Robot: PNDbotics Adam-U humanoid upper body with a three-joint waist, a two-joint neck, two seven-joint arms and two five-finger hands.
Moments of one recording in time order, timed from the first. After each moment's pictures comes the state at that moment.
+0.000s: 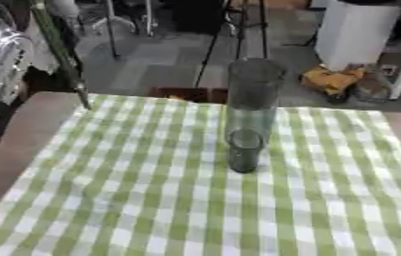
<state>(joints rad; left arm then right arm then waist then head) -1.17 0.40 -0.25 -1.58 0.28 0.24 0.62 -0.55 -0.42 -0.17 -1.98 -0.18 -0.35 -0.36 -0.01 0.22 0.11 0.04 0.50</state>
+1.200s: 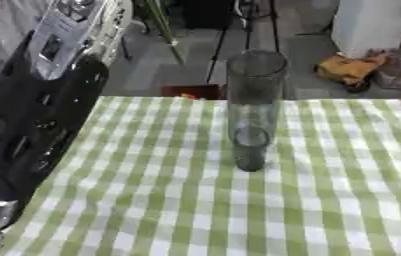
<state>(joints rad) -1.36 0.29 -0.20 -1.38 0.29 0.01 0.69 -0.57 -0.42 -0.15 -1.98 -0.20 -0.34 -0.33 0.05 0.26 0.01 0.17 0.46</state>
